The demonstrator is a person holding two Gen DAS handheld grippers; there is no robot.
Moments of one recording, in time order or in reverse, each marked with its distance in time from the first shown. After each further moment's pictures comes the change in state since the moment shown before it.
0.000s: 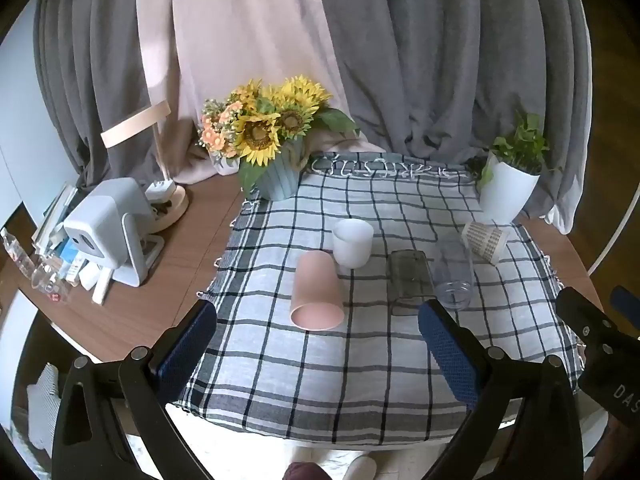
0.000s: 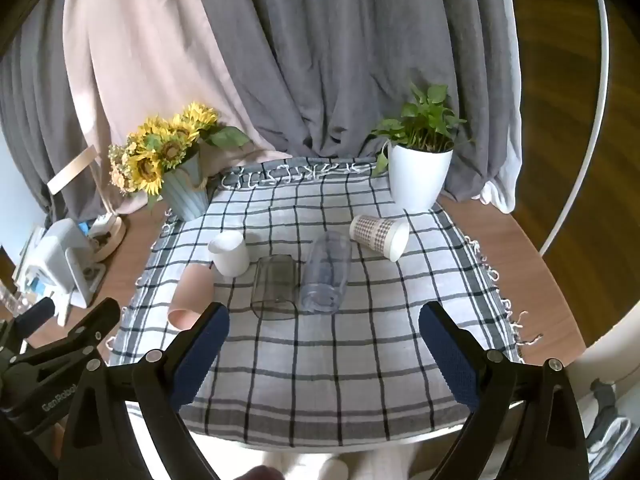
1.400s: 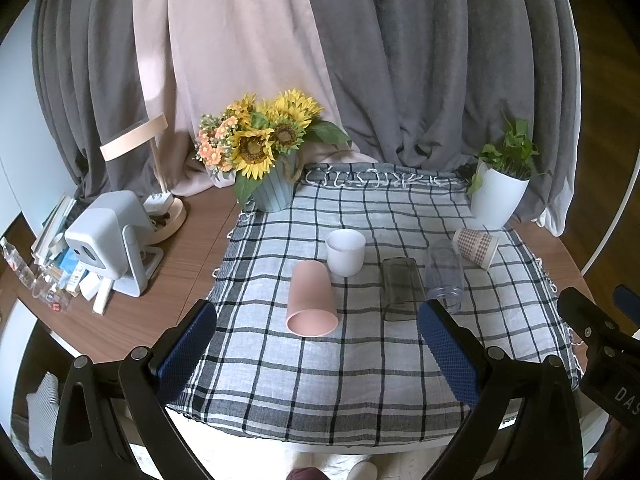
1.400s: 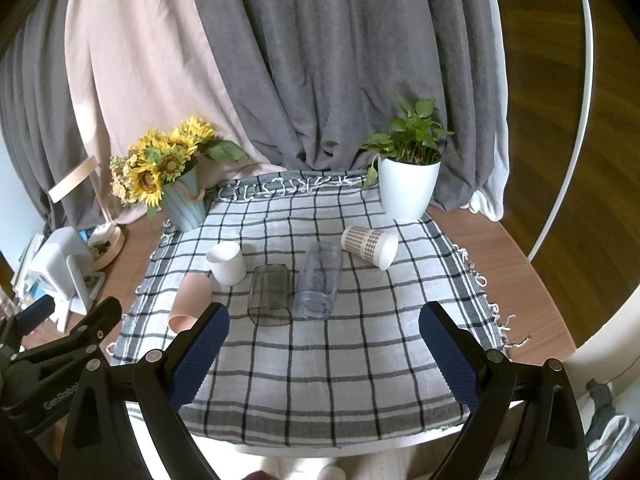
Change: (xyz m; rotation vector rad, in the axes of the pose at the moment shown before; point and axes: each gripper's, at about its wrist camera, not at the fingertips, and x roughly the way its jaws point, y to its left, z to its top) left arm -0.016 -0.013 0.006 0.006 -0.037 -0.004; right arm -0.022 -0.007 -0.005 0.003 -0.043 -0.017
